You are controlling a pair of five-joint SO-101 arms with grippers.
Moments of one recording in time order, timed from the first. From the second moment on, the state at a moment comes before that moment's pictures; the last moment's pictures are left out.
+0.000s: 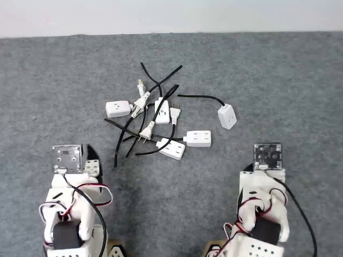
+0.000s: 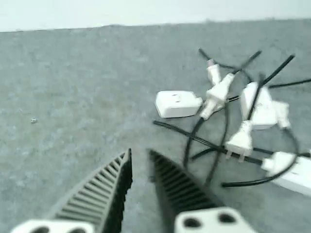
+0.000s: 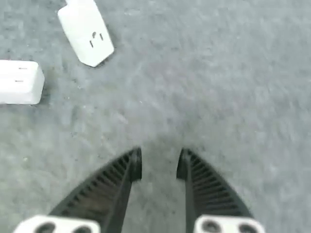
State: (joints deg) left arm -9.8 -102.5 85.8 60.3 1.6; right arm 14.9 -102.6 89.6 59.4 15.7
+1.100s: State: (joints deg) left arm 32.6 3.7 26.8 61.6 54.3; right arm 8.7 -25.5 62.9 44.8 14.9
